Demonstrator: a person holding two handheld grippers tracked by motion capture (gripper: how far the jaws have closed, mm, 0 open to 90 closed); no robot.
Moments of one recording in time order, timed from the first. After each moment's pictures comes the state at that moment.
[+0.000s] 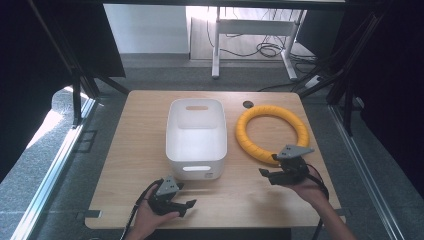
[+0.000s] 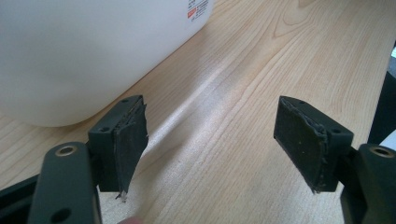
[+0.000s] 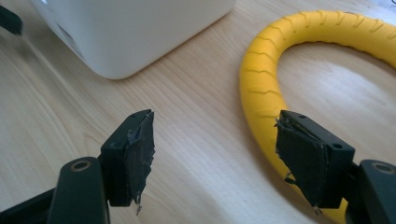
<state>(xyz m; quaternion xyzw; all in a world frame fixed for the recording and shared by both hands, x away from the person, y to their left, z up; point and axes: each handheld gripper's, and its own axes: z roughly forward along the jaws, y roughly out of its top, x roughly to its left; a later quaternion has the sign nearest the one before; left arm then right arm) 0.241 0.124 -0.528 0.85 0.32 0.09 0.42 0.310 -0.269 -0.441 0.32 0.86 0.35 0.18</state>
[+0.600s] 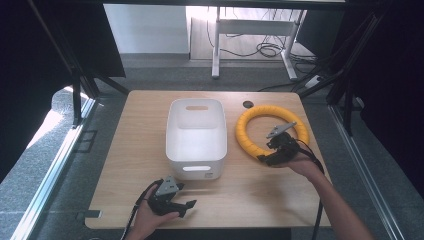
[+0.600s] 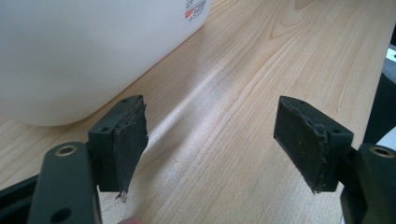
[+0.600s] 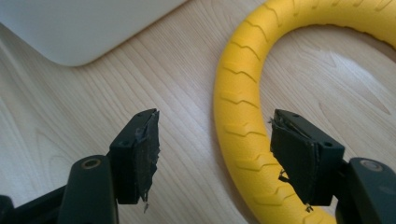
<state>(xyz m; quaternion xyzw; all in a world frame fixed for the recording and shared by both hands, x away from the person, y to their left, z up) 0.241 0.125 -0.529 0.84 0.32 0.08 0.42 0.379 -0.257 -0.438 0.31 0.90 0.27 0.13</state>
